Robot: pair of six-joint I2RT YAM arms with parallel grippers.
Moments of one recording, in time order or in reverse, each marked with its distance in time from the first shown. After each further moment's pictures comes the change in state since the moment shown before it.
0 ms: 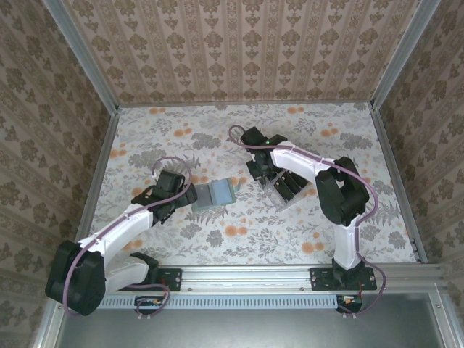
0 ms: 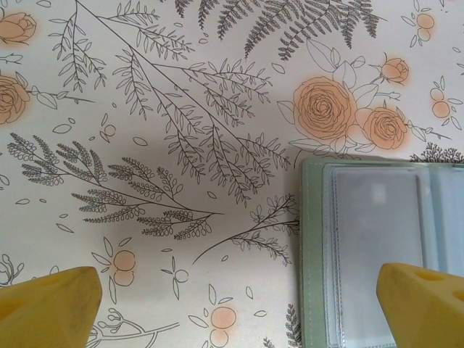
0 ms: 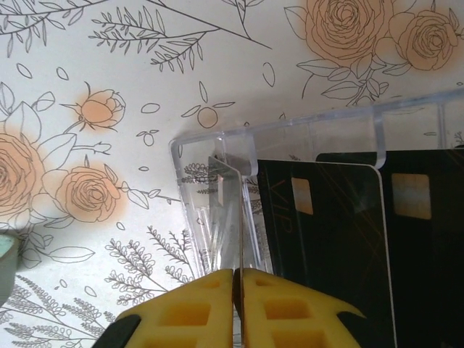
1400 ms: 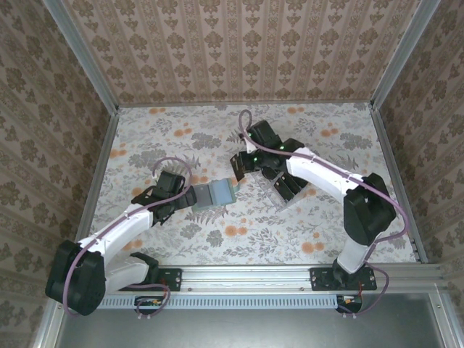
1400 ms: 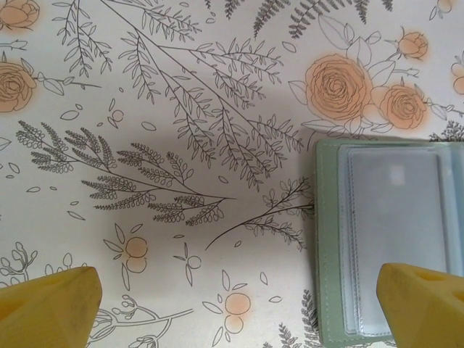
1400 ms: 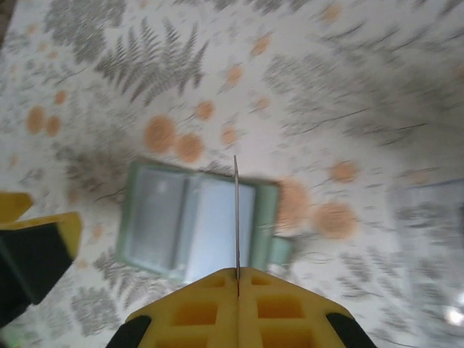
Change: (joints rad) left arm 0.000 0.003 0.002 -0.044 0.001 0.027; right arm 0.050 -0.248 -0.160 0.311 -0.387 0.216
